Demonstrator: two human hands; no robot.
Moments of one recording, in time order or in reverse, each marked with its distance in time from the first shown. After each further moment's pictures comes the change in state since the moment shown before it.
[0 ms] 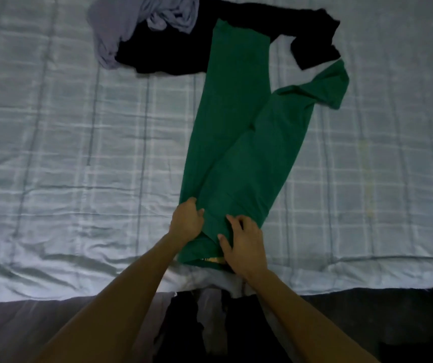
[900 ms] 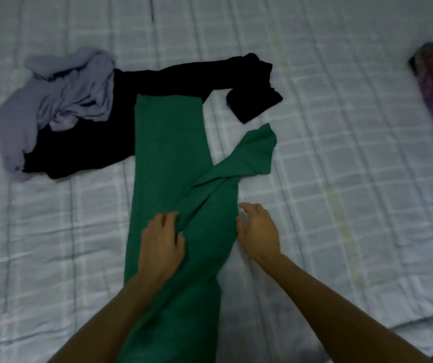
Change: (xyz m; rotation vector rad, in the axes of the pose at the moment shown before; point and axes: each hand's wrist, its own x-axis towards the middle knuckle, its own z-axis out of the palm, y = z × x) left_hand 0.144 0.144 -0.019 0.406 0.218 0.327; right_hand 0.226 0.124 -0.112 0.189 0.141 0.220
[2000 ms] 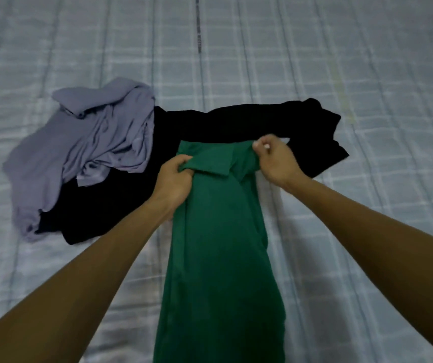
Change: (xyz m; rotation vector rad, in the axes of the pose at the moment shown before) left_hand 0.263 -0.041 -0.096 -0.954 0.023 -0.298; right_hand 0.287 -0.146 -0.023 0.251 -0.059 -0.015
